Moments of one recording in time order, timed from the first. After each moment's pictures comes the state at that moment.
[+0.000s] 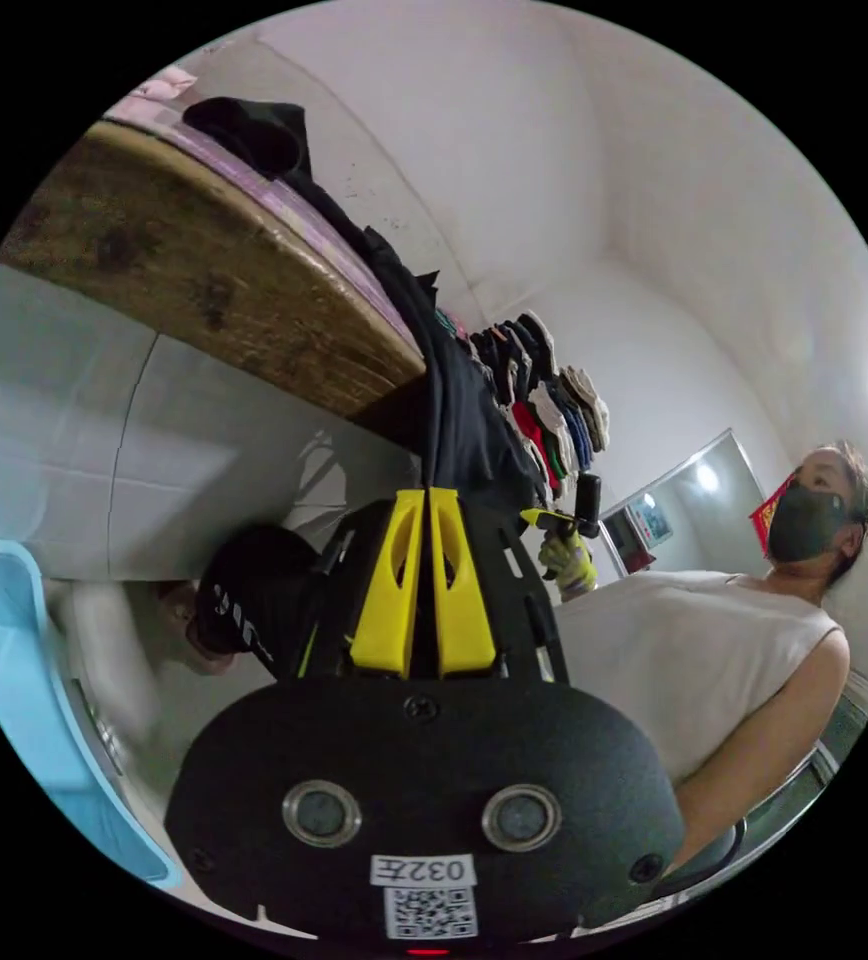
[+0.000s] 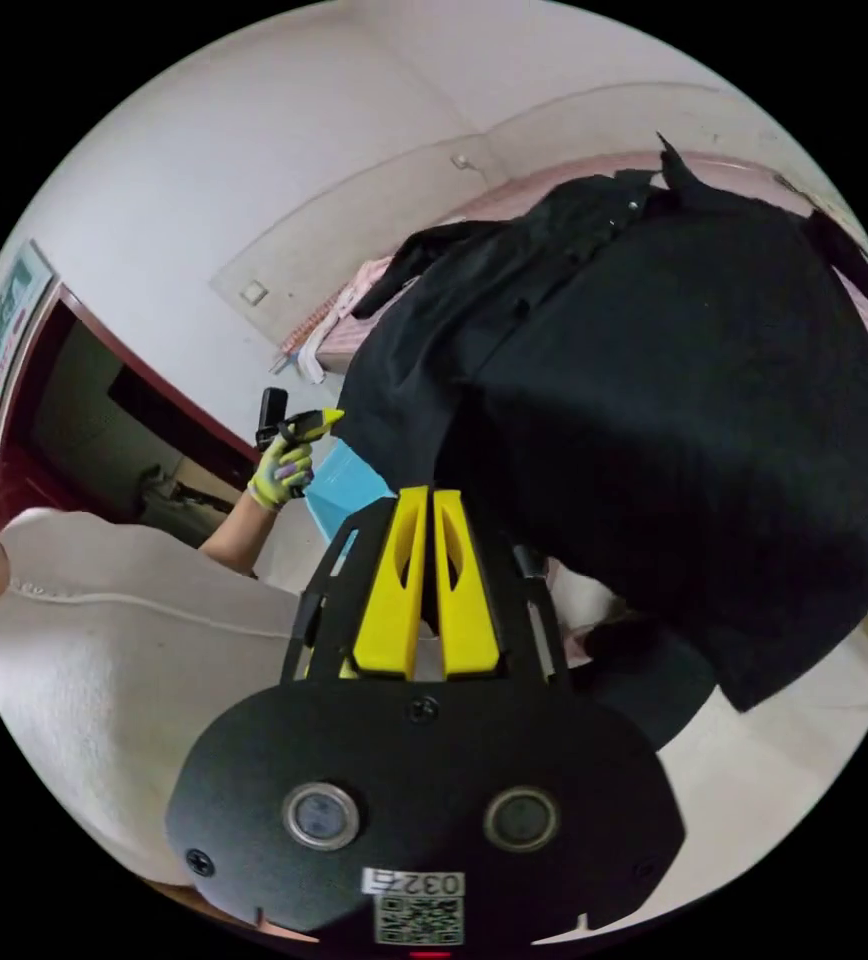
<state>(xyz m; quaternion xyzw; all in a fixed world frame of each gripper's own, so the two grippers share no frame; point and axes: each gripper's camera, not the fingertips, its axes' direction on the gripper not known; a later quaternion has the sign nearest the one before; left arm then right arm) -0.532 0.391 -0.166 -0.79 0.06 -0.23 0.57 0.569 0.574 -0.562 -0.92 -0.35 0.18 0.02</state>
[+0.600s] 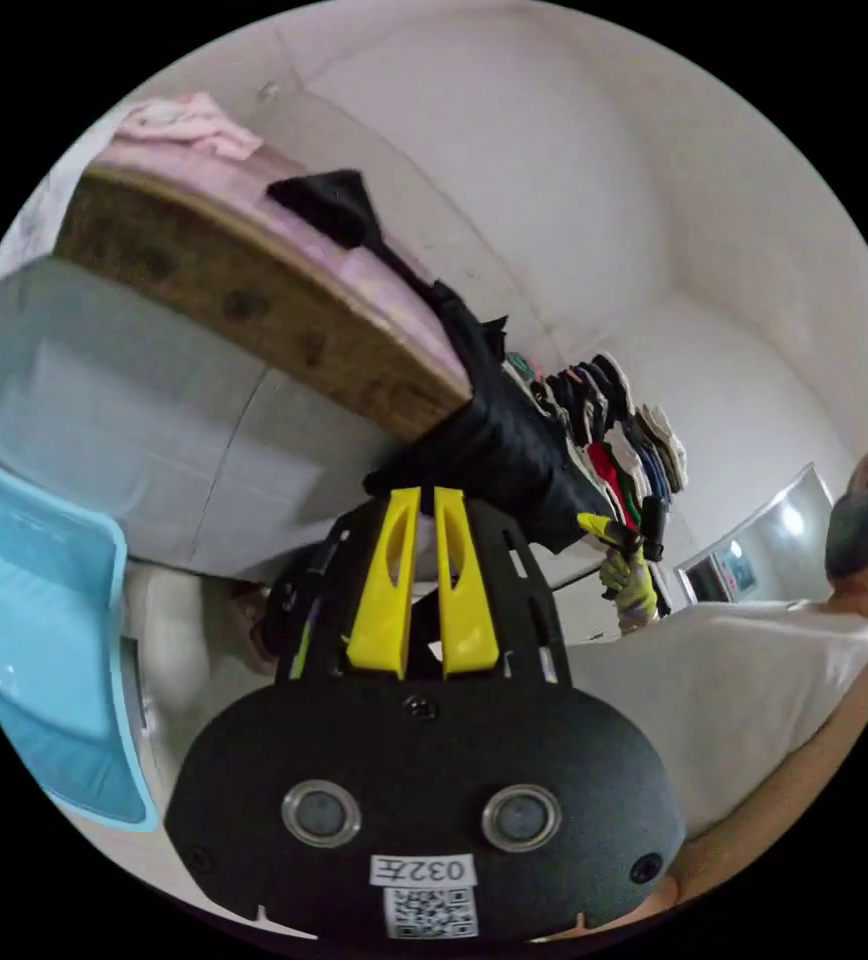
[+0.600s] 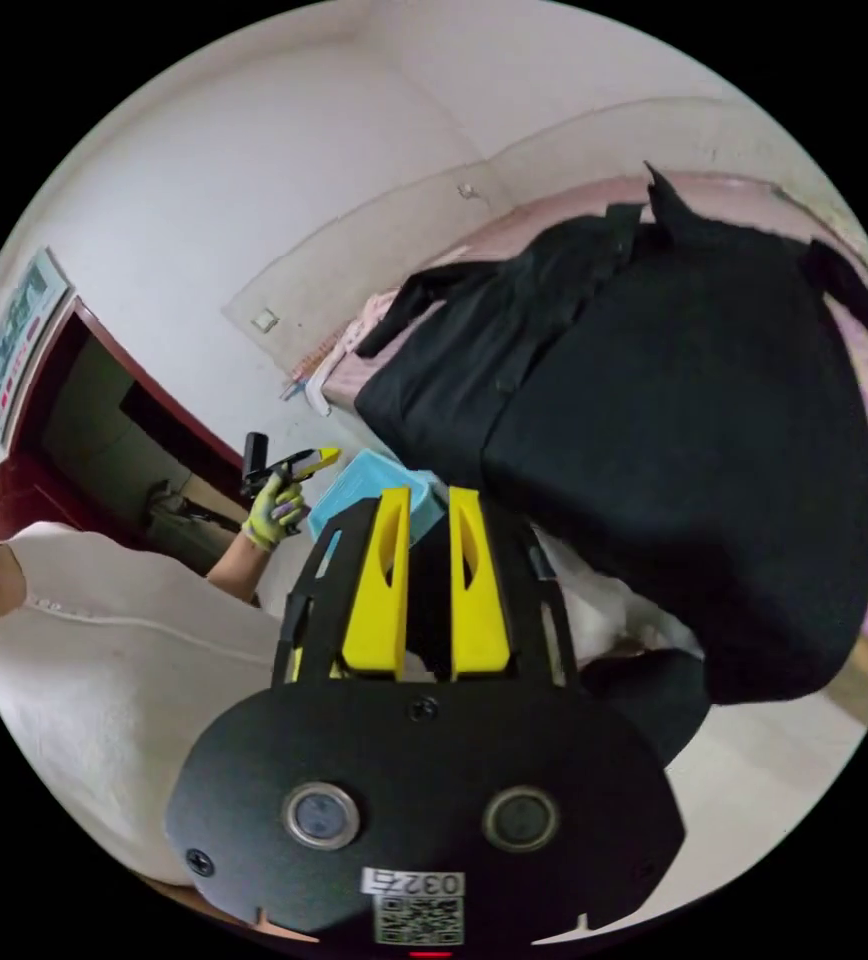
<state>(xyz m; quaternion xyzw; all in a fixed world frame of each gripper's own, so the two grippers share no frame) -0.503 0.368 -0.166 -0.77 -0.05 -0.12 0.62 0.525 0.609 -0.538 -0.91 -0.36 0.19 0.06</state>
